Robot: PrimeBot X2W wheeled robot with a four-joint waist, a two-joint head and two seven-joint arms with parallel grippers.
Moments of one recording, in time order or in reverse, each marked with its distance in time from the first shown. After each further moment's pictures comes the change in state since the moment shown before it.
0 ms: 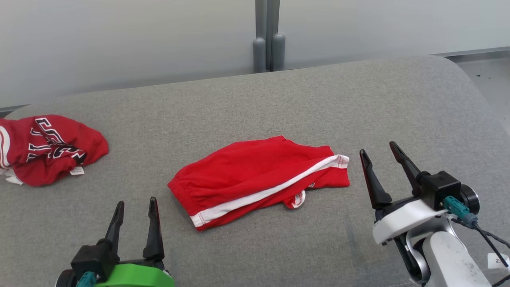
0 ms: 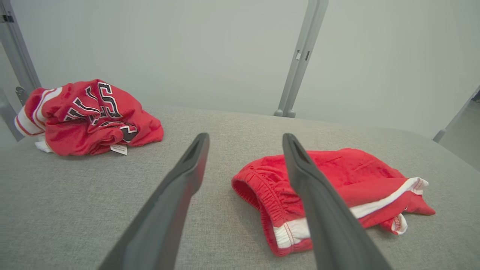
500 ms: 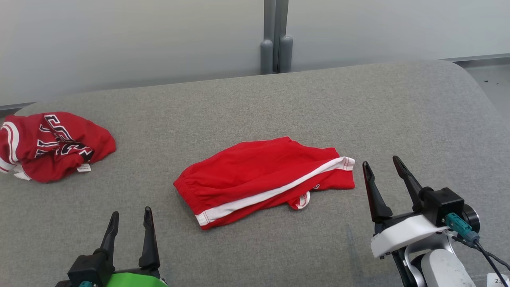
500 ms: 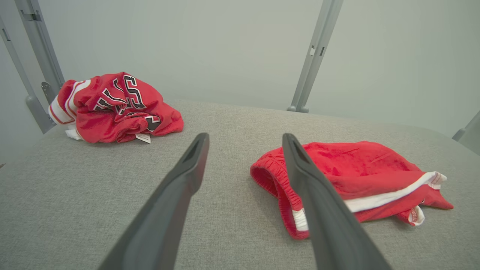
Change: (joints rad) left arm 0.052 -0.027 0.057 -0.004 0.051 -0.018 0.000; right arm 0.099 0.080 -0.063 -0.079 -0.032 0.000 0.017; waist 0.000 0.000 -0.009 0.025
